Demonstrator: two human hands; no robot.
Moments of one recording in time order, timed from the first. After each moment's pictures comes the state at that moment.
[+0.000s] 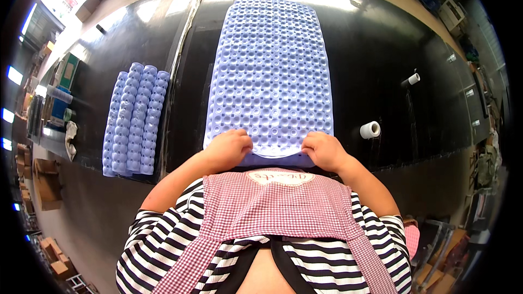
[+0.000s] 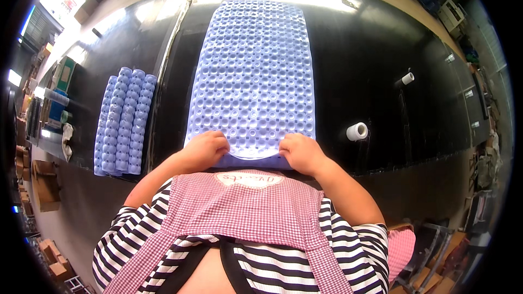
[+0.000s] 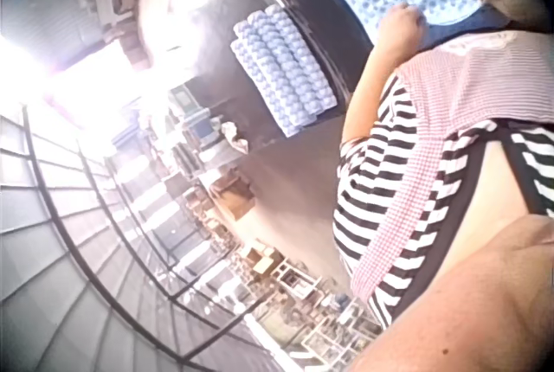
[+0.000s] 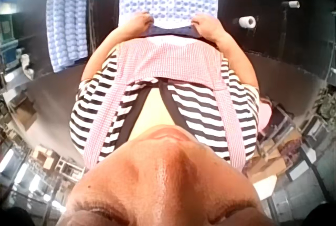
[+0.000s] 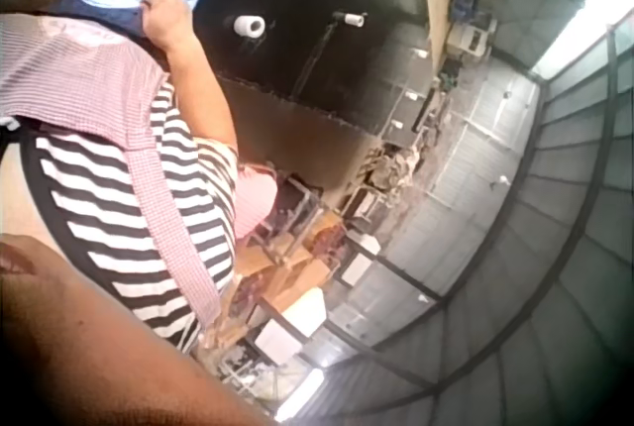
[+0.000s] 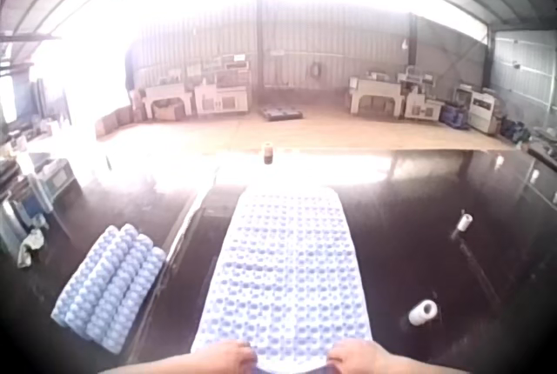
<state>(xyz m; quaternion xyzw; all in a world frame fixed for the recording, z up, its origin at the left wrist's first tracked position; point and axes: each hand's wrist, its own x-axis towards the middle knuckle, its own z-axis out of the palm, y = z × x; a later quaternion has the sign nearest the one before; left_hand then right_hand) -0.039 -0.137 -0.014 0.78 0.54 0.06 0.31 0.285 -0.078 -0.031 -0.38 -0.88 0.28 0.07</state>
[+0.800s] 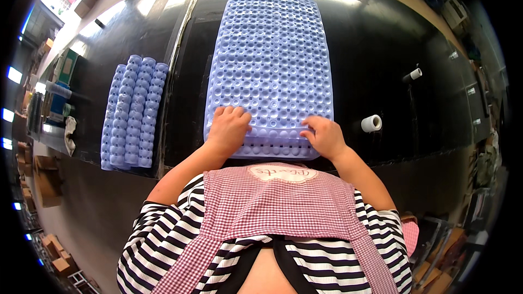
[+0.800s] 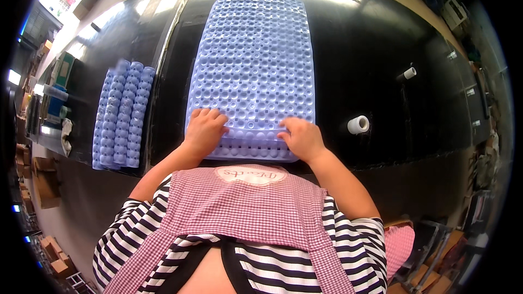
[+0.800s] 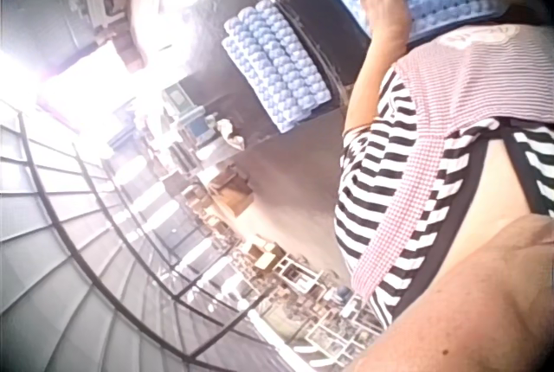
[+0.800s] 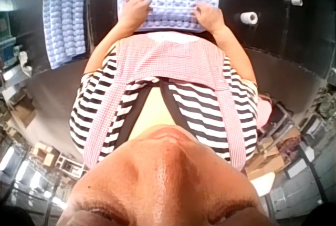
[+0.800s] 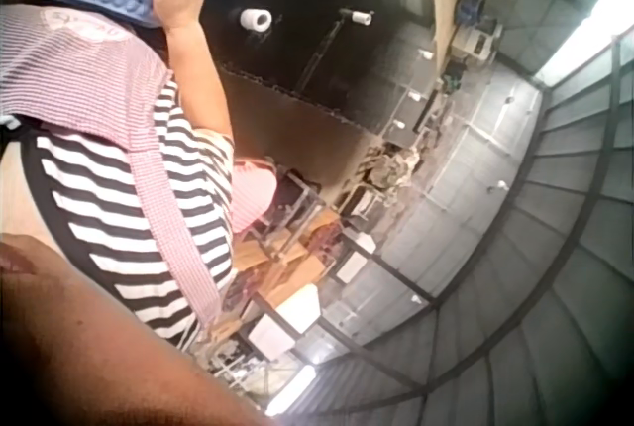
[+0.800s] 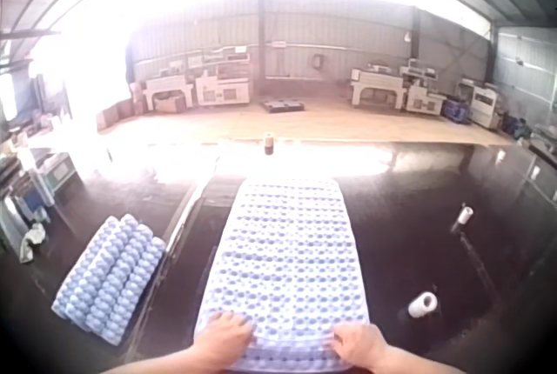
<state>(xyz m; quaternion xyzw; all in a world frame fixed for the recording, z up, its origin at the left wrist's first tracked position) -0.027 -0.125 -0.036 0.80 0.58 0.10 0.02 0.278 -0.072 -0.041 -0.49 -0.81 0.28 0.14</state>
